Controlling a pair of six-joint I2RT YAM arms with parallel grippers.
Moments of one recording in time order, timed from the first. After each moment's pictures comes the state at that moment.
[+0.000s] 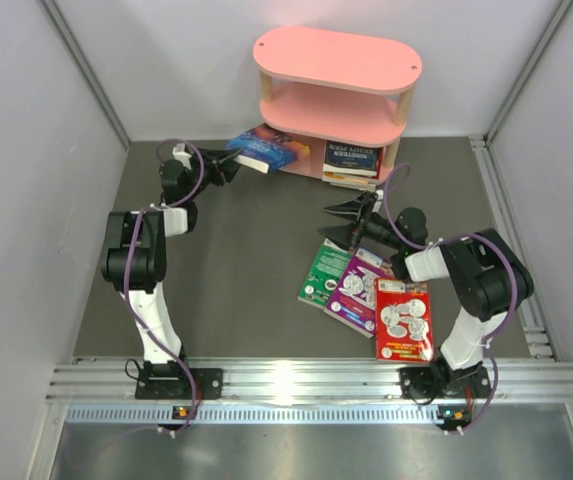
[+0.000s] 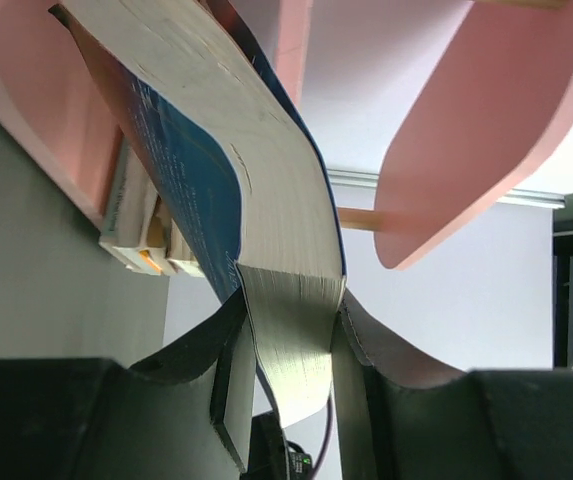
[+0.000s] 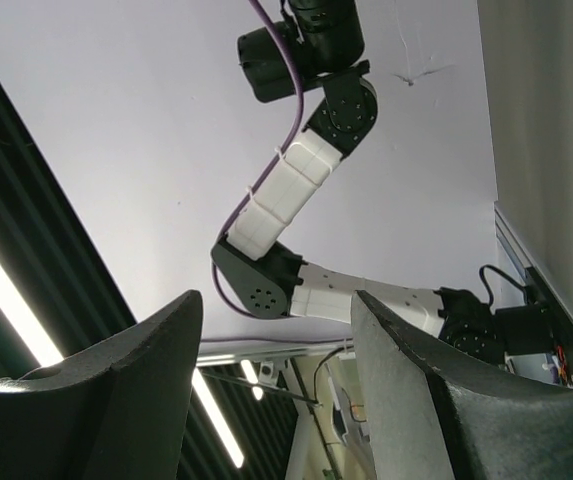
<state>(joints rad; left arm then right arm) -0.01 2.00 1.11 0.94 0.62 -1.72 0.34 1.76 0.61 1.29 -0.82 2.01</state>
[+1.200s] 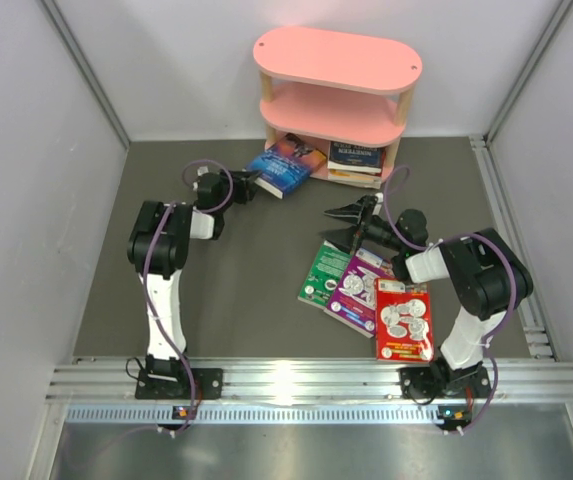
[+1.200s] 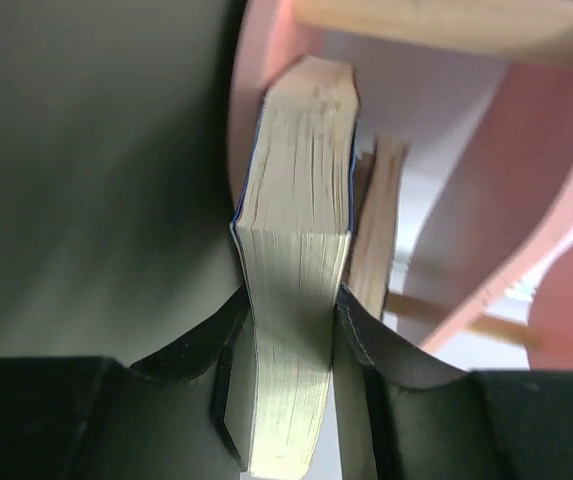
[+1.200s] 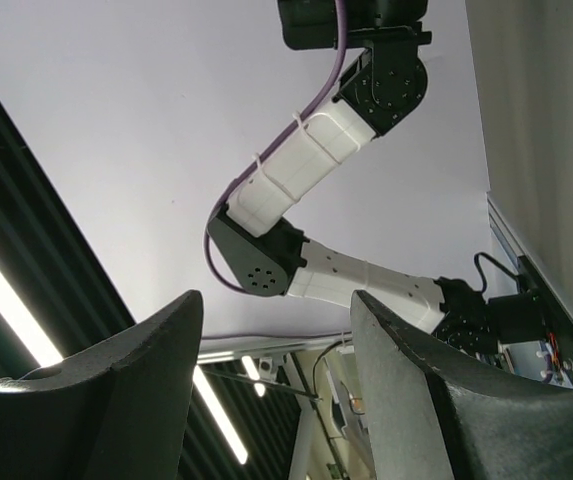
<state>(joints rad) -0.14 2.20 1.15 0.86 0.31 -1.59 0.34 1.76 0.59 1.29 -0.84 2.01</state>
